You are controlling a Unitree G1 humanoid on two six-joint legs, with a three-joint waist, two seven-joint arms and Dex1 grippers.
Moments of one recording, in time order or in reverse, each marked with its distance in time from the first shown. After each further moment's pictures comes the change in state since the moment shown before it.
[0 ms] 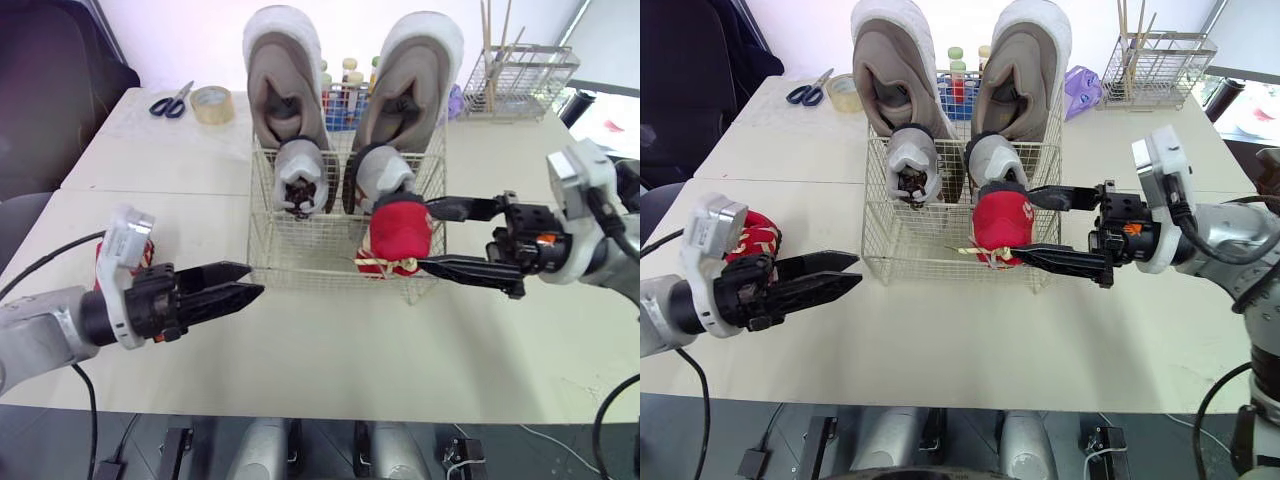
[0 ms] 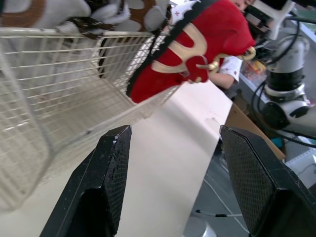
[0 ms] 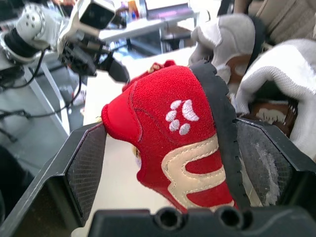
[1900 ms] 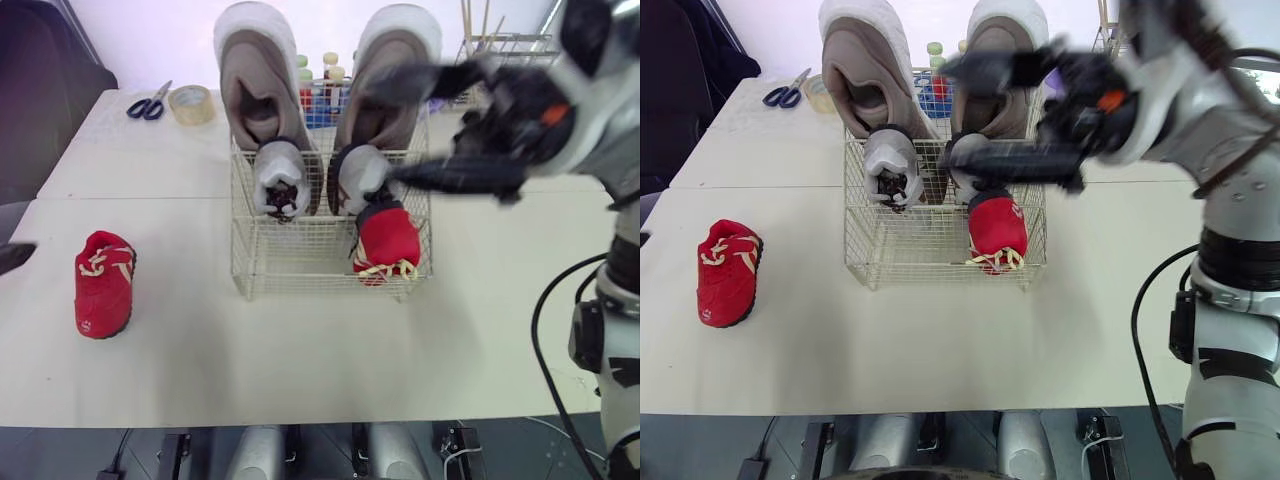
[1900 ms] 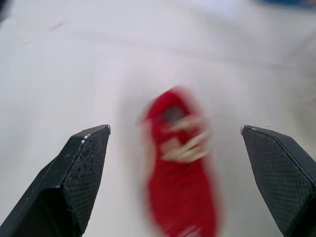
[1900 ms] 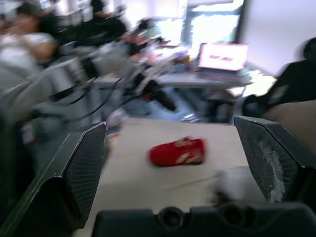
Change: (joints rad) left arm 0.297 0.205 0.483 0.792 0.664 0.009 -0.247; right arm -0.630 0.205 0.316 0.169 -0.025 0.005 0.196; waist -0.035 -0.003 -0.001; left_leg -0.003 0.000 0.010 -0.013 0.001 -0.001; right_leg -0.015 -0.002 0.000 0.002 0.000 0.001
